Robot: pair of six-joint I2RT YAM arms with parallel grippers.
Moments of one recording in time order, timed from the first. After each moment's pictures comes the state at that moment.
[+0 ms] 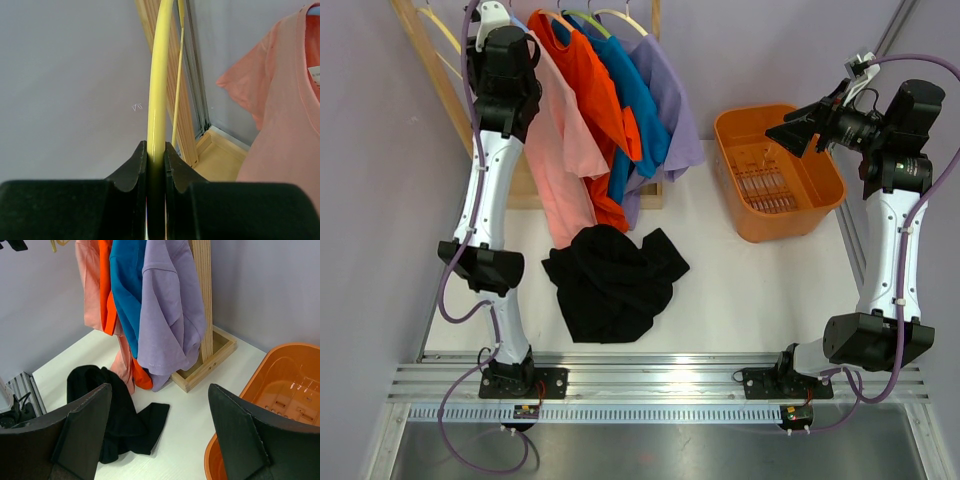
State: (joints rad) left arm -0.20 1.99 2.50 -0.59 -1.01 0.17; right arm -0.23 1.44 1.75 -0.41 -1.13 0.12
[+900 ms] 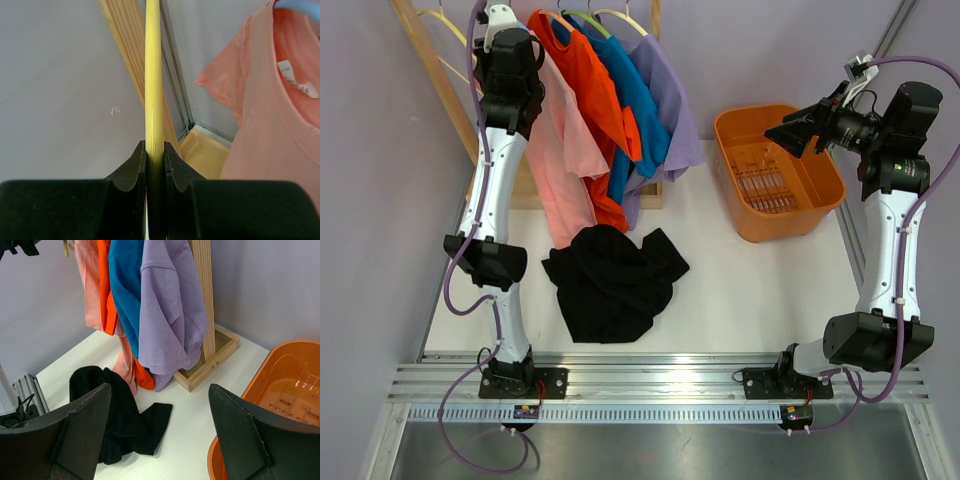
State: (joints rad) left arm -0.18 2.05 2.53 -0.58 -0.91 0.15; right arm -0.23 1.43 1.72 -0.39 -1.13 0.15
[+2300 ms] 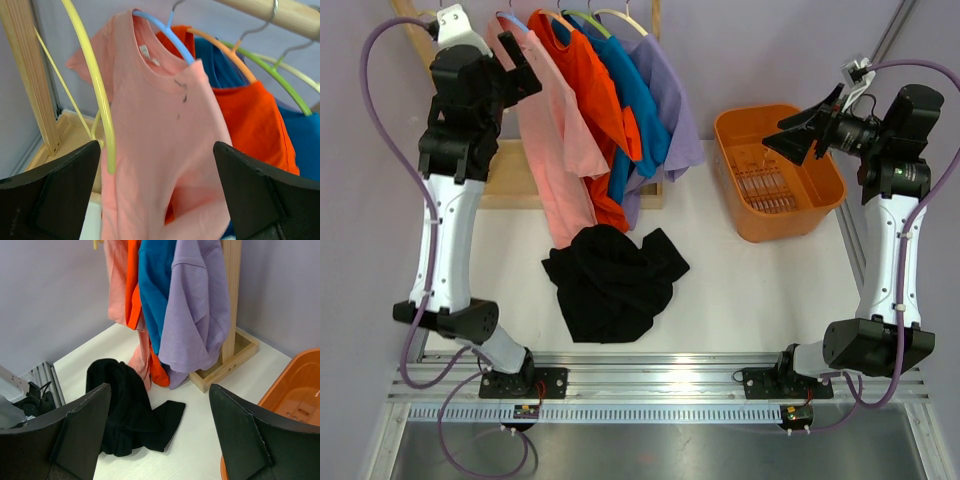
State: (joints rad) left arm -0.20 1.63 2.27 -0.71 -0.35 -0.32; right arm -0.23 1.40 1.70 -0.38 -1.20 0.15
